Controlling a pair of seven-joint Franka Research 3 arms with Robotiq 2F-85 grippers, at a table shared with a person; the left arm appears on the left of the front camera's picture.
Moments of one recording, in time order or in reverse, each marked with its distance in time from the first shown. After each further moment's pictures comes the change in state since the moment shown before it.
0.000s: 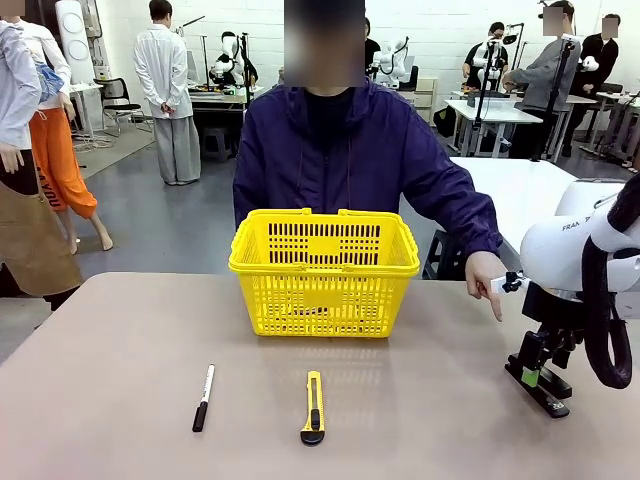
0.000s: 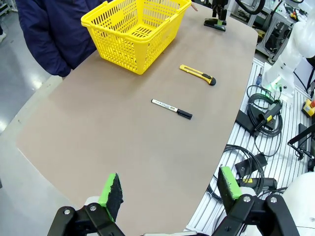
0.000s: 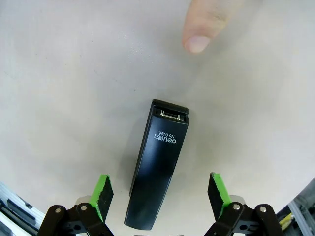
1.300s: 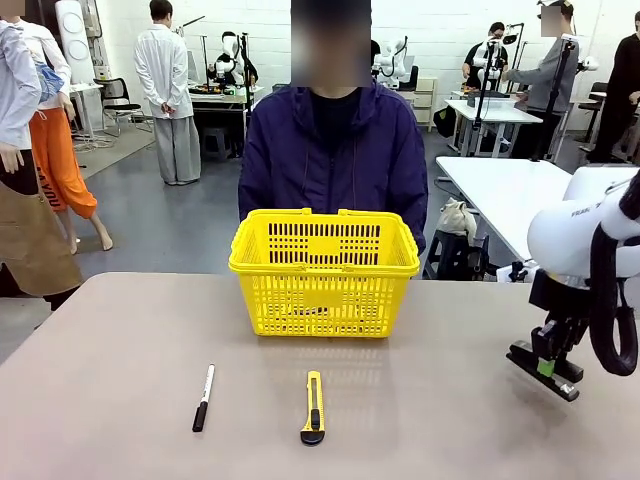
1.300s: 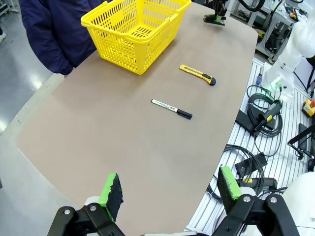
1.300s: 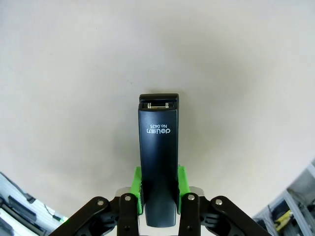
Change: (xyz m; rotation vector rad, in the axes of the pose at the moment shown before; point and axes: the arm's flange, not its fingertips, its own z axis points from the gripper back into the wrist) left arm 0.000 0.000 0.000 -0.001 0.000 -0.001; right arm -0.006 -0.005 0.029 -0.007 -0.004 -0.009
